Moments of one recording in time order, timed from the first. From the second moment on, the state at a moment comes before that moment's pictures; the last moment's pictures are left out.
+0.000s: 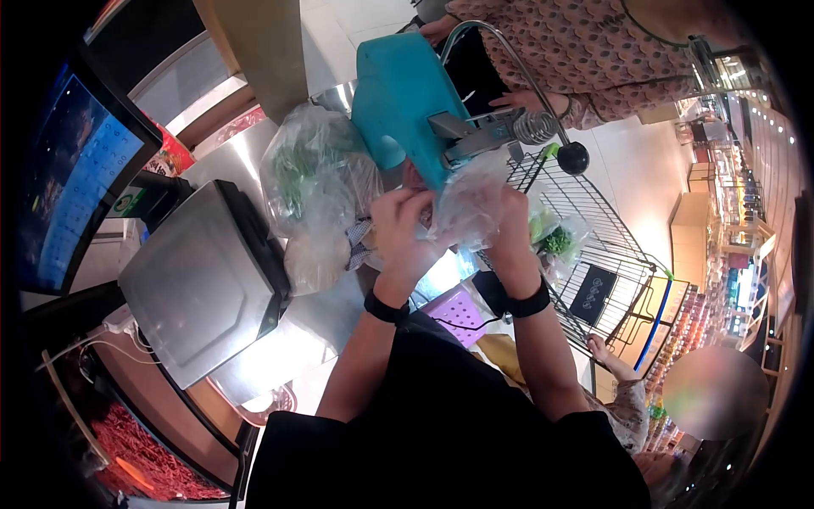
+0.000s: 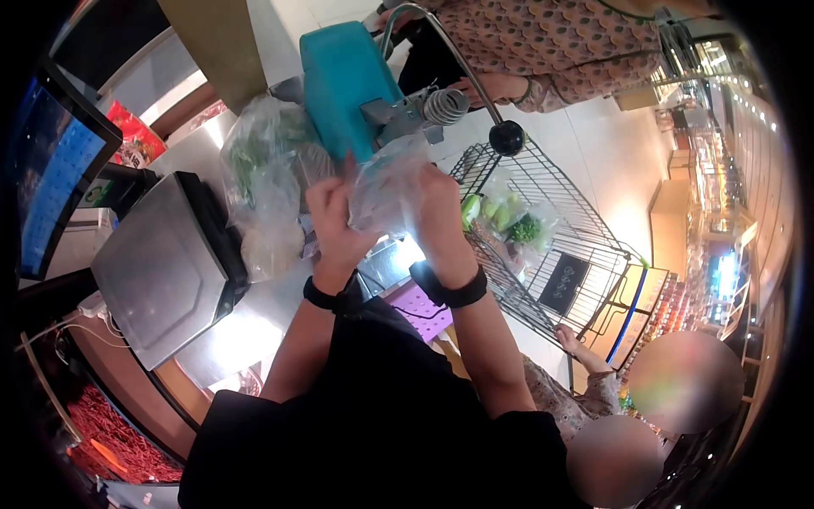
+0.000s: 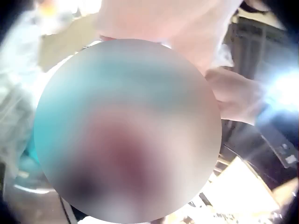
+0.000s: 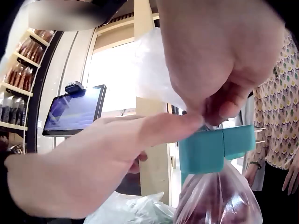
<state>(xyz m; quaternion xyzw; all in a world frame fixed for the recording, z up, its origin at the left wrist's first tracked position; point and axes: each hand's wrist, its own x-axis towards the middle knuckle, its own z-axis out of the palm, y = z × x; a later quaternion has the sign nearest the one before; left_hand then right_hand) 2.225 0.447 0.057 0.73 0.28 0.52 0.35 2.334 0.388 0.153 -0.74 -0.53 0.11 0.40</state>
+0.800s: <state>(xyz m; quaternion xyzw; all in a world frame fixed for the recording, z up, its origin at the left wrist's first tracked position) 2.250 0.446 0.081 0.72 0.17 0.50 0.45 2.339 0.359 0.183 -0.73 -0.63 -0.09 0.26</state>
